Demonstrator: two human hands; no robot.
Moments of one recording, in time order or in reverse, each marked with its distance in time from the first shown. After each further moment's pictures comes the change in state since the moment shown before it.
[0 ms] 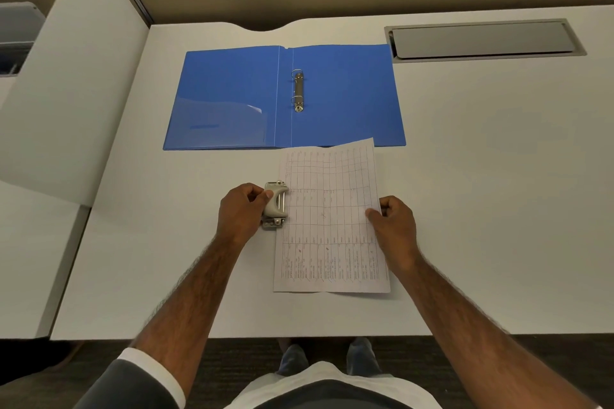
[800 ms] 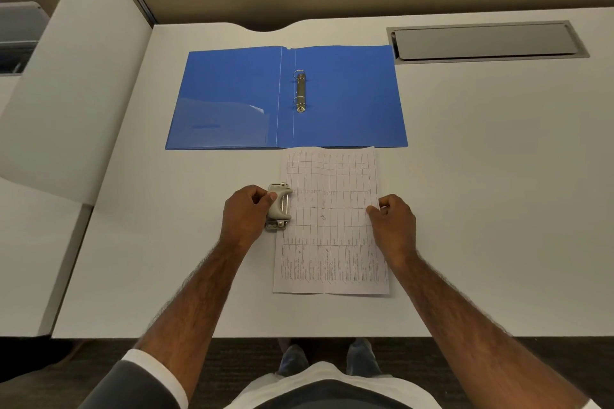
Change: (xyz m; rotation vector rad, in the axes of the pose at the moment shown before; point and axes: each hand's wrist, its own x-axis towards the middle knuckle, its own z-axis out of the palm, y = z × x) left_hand -0.005 0.001 0.004 0.060 0.012 0.028; right_hand 0.007 -0.003 0.008 -0.235 0.090 -0.032
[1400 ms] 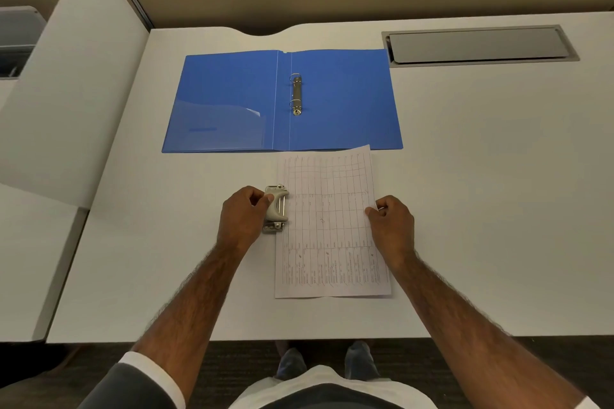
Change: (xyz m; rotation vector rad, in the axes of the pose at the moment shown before) left_hand 0.000 0.001 0.002 0.026 0.026 0.017; right_hand 0.003 0.004 -0.004 -0.047 0.009 -0.026
